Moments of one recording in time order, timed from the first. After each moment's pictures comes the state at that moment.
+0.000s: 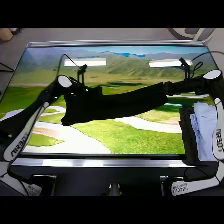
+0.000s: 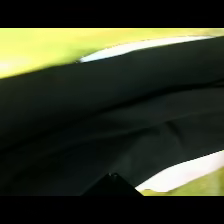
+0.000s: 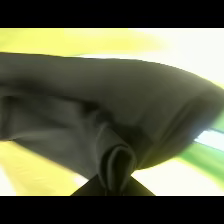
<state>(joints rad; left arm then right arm) -0.35 -1.74 1.51 0.80 -0.92 -1.47 -0.23 -1.63 1.50 -0.72 1.30 0.96</state>
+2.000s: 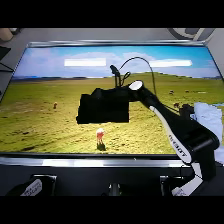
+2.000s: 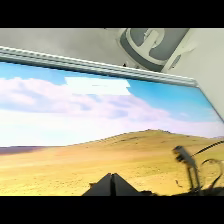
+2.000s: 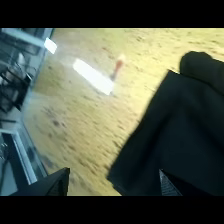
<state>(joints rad) 0.37 -1.03 1.52 0.62 -1.21 -1.18 0.42 -1.78 1.50 -0.39 0.89 1.03</state>
